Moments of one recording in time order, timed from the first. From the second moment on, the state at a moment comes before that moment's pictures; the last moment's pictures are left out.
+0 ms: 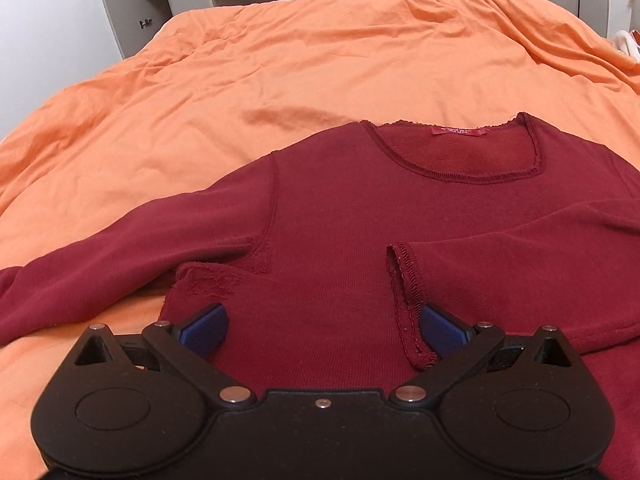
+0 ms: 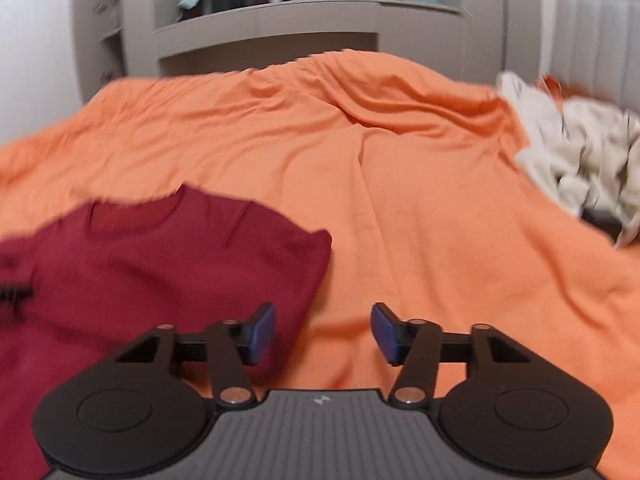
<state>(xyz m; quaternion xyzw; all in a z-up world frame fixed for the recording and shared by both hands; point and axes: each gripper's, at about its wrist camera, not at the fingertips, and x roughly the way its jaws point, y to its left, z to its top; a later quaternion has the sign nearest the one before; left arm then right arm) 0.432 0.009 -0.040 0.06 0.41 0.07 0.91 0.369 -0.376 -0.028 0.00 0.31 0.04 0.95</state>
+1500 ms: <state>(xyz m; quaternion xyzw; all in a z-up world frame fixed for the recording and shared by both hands) 0.358 0.132 0.031 -0.08 0.30 0.16 0.94 0.329 -0.350 -0.026 -0.01 0.24 0.12 0.96</state>
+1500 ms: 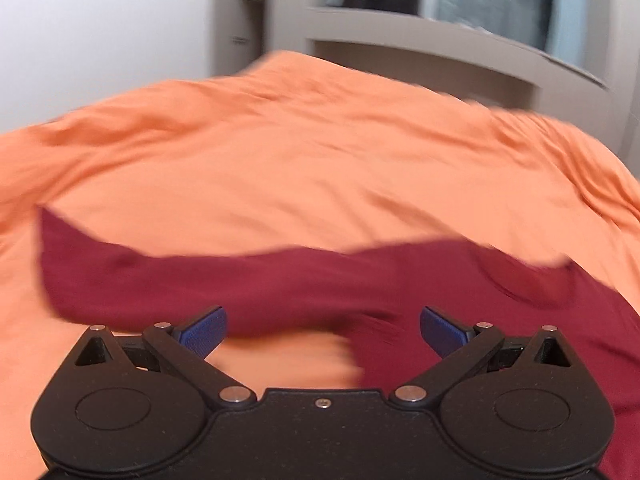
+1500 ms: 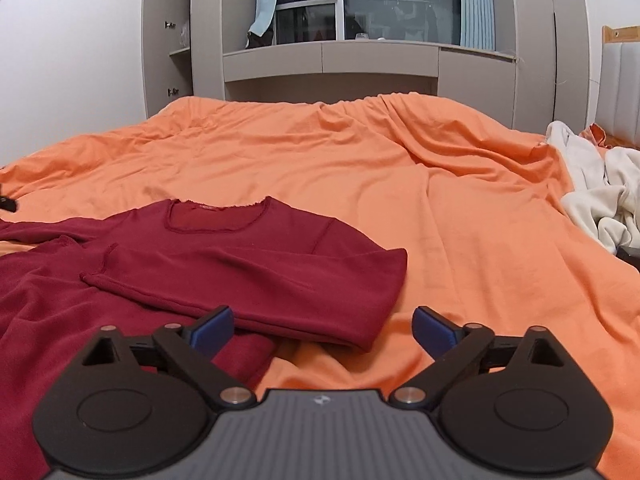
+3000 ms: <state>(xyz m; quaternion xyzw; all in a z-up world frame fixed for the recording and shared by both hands) 0.286 0.392 -0.054 -0.57 0.05 0.28 0.77 0.331 -0.319 -0.032 0.01 0.22 0.15 0.96</state>
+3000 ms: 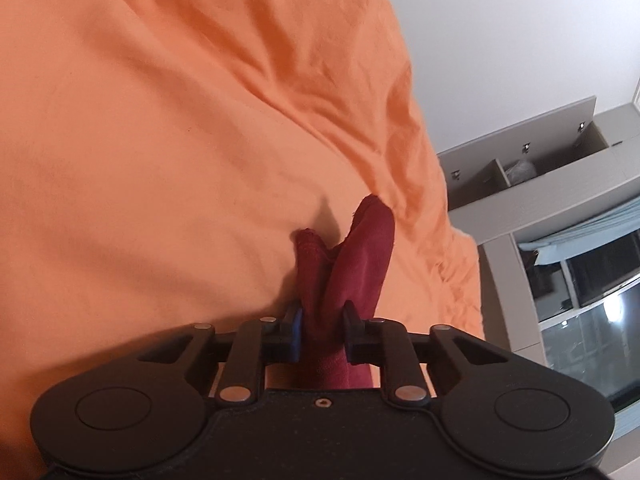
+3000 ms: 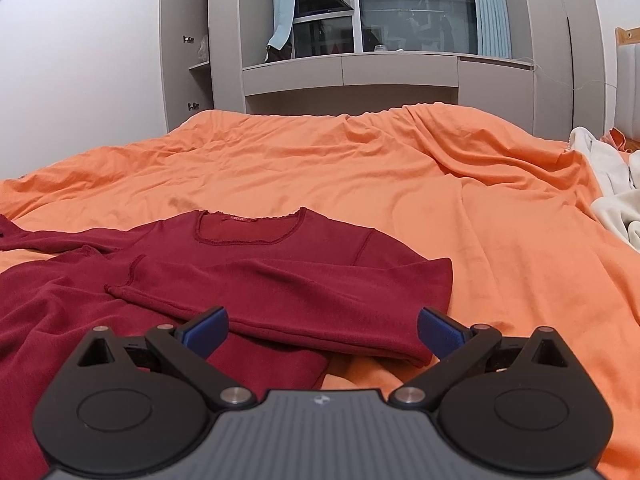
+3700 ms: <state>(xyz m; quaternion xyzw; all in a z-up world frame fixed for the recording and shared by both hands) 0.340 0.206 0.088 -0.26 0.00 0.17 0.95 0.323 -0.335 -0.023 0.03 0.20 0.15 0.97</state>
